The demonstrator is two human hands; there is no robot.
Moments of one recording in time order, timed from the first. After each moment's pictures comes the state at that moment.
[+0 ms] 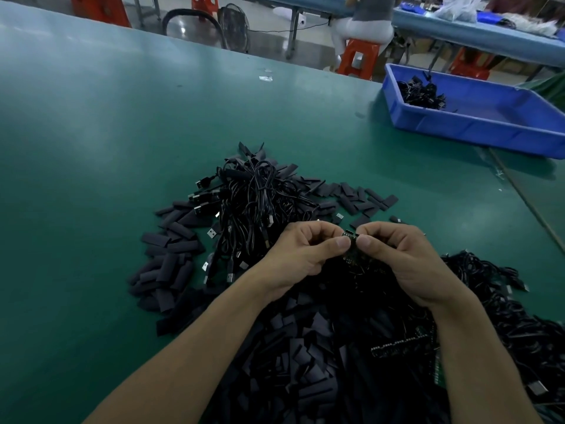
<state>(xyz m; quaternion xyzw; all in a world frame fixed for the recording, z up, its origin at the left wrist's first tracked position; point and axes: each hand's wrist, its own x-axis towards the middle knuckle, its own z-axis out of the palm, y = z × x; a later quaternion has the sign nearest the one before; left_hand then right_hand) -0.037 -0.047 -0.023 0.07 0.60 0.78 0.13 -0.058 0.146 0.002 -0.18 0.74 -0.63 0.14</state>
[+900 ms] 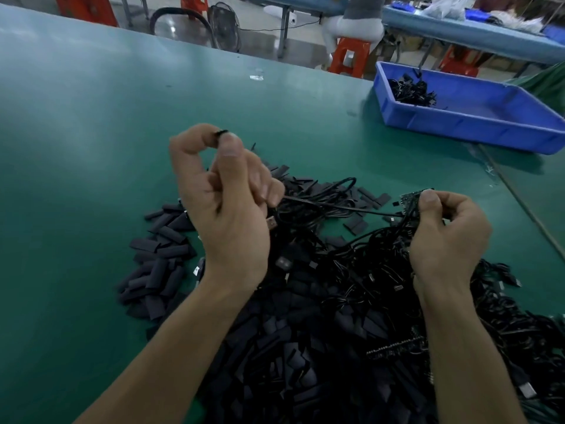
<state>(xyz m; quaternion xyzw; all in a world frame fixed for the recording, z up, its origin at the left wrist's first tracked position) -0.022 -0.068 0.048 0.10 0.45 0.80 -0.39 -0.063 0.135 0.023 0.14 0.80 -0.49 -0.34</state>
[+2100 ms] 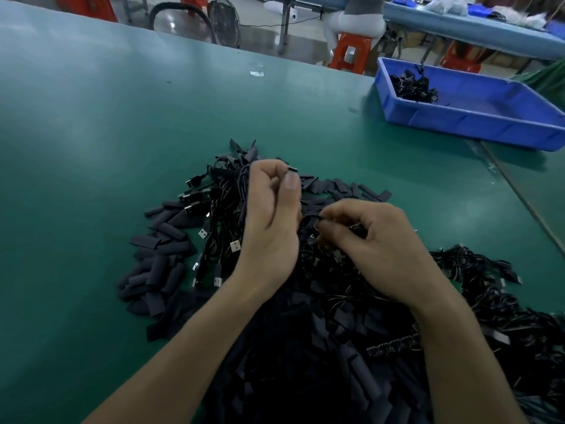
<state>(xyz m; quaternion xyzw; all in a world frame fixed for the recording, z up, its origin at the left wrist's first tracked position) -0.025 -0.054 0.021 0.08 0.62 0.75 -0.23 -0.034 0.097 0.047 -0.23 0.89 -0.40 -0.01</state>
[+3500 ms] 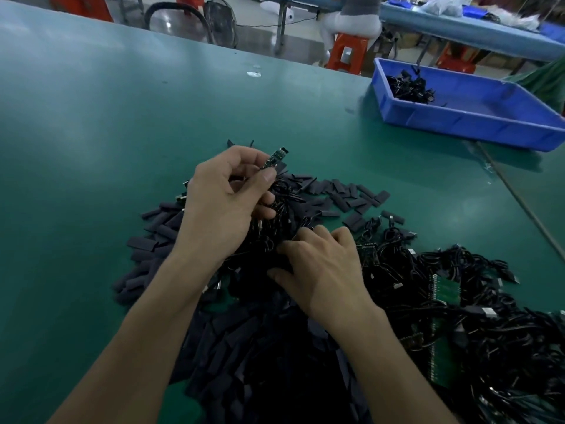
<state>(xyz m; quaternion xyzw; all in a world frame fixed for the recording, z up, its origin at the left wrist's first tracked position) -0.036 -0.110 0.032 0.01 0.71 0.68 -0.18 -0.022 0.045 0.000 -0.25 0.97 -0.02 -0.06</state>
